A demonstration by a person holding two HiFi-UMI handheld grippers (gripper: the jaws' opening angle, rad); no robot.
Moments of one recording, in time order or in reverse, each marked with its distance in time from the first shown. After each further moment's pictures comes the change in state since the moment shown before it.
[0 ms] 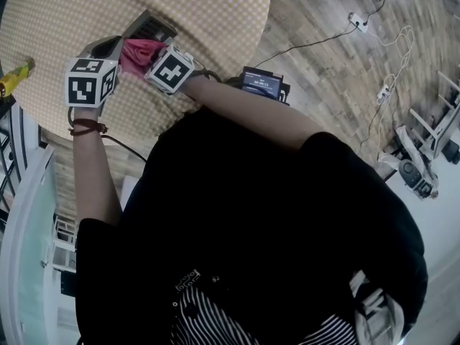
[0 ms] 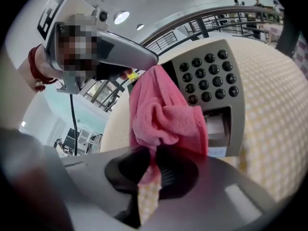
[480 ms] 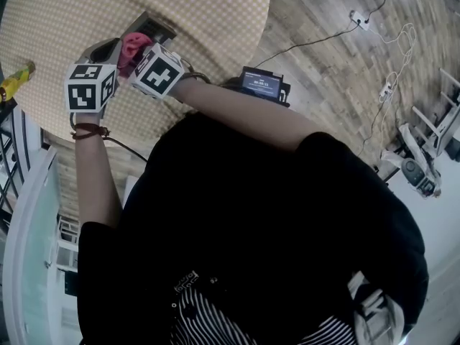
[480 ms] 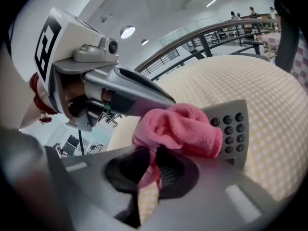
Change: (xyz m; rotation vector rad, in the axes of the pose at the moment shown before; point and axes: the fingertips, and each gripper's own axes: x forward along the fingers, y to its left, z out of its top) left arm 0.000 0.001 0.003 -0.010 -0.031 0.024; right arm -0.018 0.021 0.061 -0.022 -0.148 0.021
